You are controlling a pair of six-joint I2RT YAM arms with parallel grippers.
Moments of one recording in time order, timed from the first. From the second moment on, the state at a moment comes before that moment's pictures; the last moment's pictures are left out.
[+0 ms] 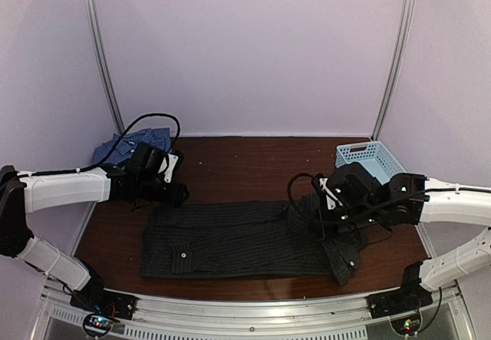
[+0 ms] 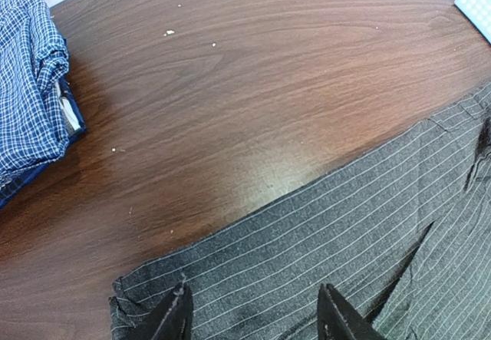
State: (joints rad) left arm -0.59 1.39 0.84 -0.26 -0.07 -0.18; right arm 1.04 1.15 0.90 -0.68 0.14 0.77
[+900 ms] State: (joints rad) left arm -0.59 1.37 0.80 -0.22 0.02 -0.18; right arm 0.98 0.84 0.48 0.03 -0.17 1.25
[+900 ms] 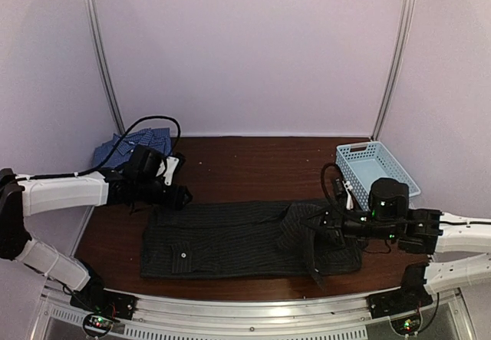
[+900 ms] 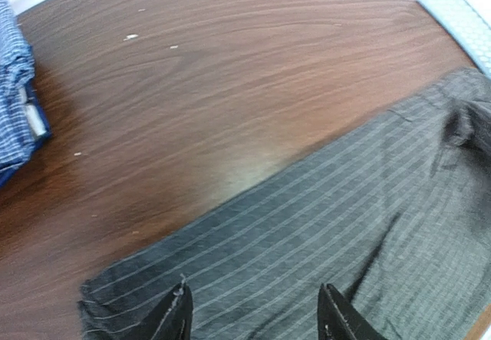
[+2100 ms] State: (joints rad) left arm -0.93 1.46 0.71 0.22 0.37 -0.14; right arm 1.13 1.15 0.73 -0.51 0.01 1.01
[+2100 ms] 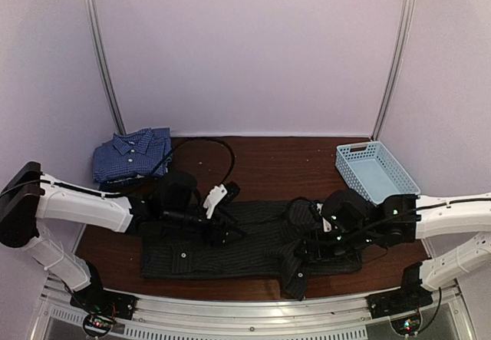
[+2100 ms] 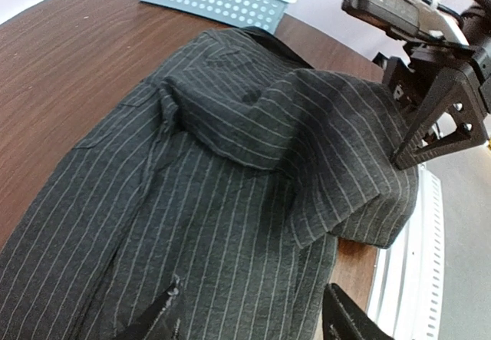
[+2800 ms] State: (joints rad) left arm -1.09 1.83 0.86 0.38 0.50 -0.16; right arm 1.17 0.92 0.83 -0.71 -0.01 0.93
